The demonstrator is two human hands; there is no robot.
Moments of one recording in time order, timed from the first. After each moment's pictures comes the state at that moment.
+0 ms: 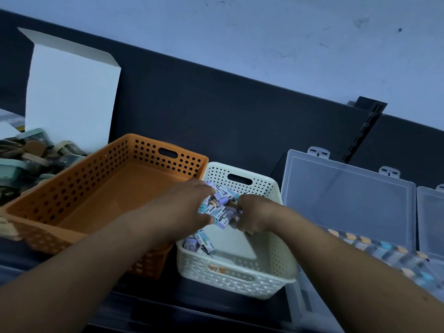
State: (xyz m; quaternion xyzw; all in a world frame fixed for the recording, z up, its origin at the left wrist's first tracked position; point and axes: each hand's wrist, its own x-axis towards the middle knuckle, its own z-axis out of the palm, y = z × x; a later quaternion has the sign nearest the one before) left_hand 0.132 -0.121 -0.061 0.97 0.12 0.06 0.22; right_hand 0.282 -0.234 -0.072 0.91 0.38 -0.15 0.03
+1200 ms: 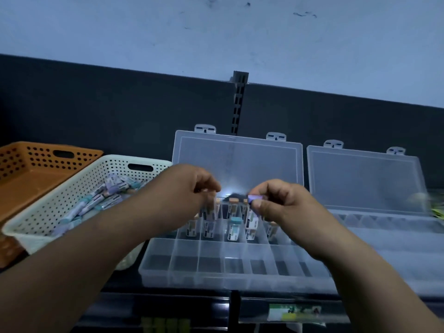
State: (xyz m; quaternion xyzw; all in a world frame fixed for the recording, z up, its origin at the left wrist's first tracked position) left_hand 0.218 -0.355 -0.017 0.92 0.08 0.14 0.35; right_hand 0.314 -0.544 -0.035 0.79 0.34 -0.11 -0.50
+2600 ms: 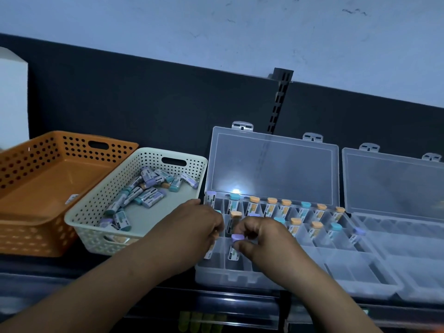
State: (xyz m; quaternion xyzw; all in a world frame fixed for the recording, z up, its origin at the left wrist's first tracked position) left_hand 0.188 -0.292 -0.085 0.99 -0.03 0.11 0.10; right_hand 0.272 -0.458 -0.103 0.87 0.36 -0.07 -0.31
